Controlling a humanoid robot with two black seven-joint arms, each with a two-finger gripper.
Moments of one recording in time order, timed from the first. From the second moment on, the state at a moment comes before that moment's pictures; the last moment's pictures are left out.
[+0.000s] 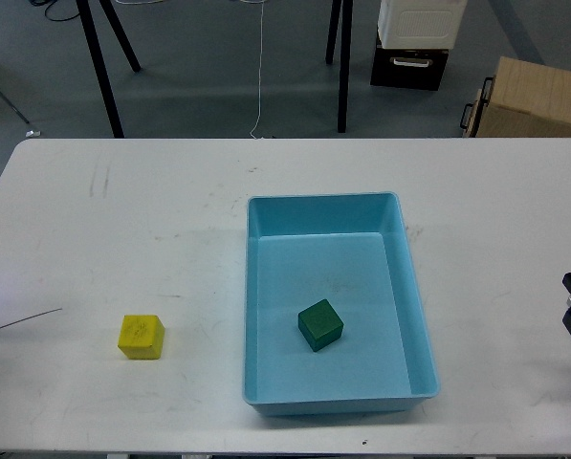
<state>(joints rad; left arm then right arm) 0.08 0.26 -1.68 -1.50 -0.26 -0.49 -0.20 -0.51 -0.55 1.47 1.59 0.55 0.49 -0.06</state>
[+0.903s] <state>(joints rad) -0.43 1.09 -1.04 -1.77 0.12 -0.49 -0.12 -0.50 -0.35 1.55 1.58 0.55 0.49 -0.06</state>
